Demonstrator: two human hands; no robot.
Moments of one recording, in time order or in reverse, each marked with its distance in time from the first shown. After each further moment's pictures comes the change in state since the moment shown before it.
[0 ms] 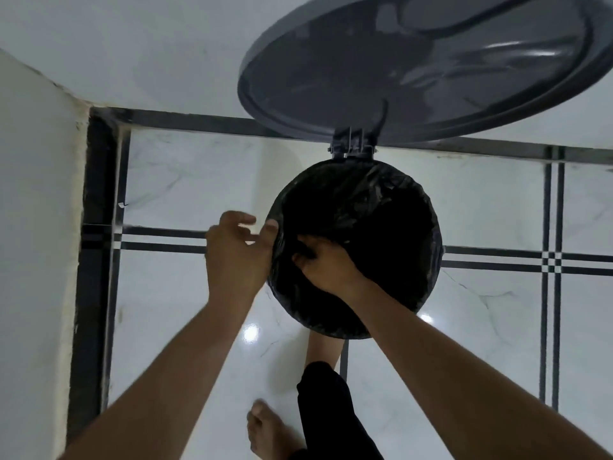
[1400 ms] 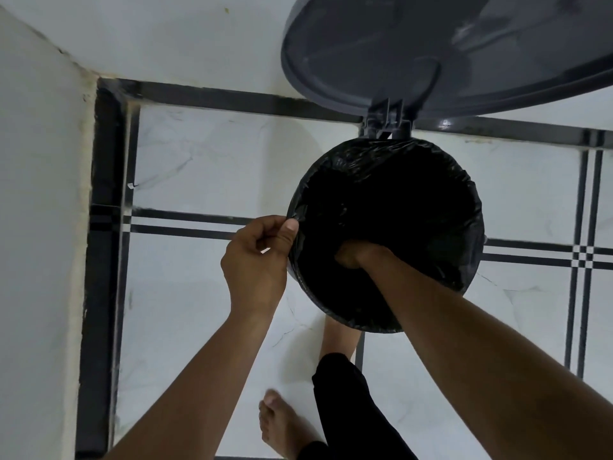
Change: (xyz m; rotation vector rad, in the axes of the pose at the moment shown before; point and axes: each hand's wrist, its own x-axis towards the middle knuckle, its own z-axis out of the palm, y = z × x) left_hand -0.013 -0.042 0.006 -0.360 -0.001 -0.051; right_hand 0.062 0.033 0.022 -0.474 -0.486 0.266
